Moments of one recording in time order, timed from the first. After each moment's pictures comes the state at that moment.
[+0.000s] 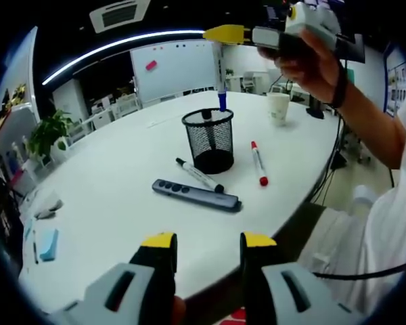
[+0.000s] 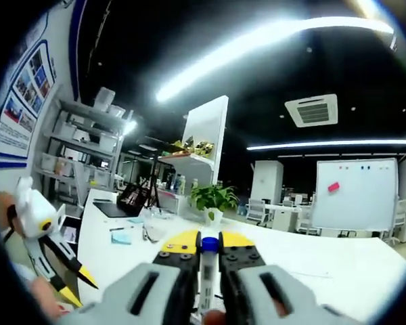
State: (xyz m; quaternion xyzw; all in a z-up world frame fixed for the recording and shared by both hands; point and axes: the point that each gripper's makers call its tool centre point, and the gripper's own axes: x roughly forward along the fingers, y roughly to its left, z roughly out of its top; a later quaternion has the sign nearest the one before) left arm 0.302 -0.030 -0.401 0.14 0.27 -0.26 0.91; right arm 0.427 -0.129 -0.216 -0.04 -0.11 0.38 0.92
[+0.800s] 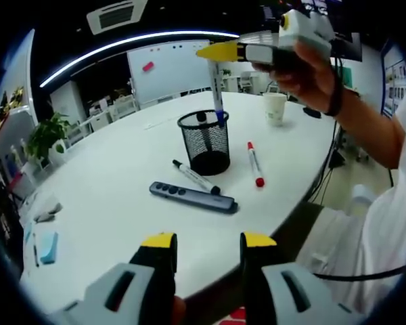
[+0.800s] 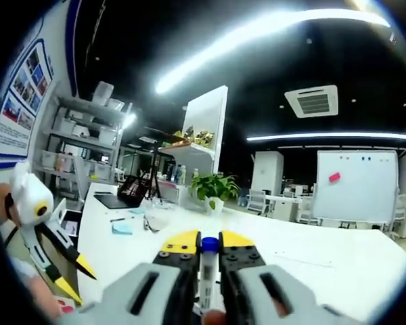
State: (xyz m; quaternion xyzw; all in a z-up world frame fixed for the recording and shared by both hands) left arm 0.301 -0.033 -0.399 0.15 0.27 -0.27 0.91; right arm 0.431 -0.127 -0.242 -0.05 -0.08 0.38 0.92
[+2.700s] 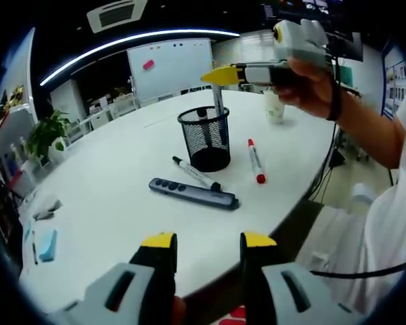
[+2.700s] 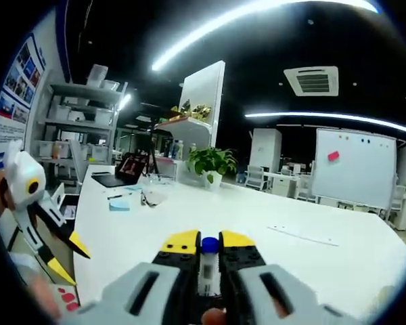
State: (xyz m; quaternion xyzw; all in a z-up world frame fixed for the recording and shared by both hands) left arm 0.299 -0.031 -0.404 0.15 0.28 -0.27 0.91; right arm 0.442 -0.131 -0.286 -0.07 -0.01 0.37 0.93
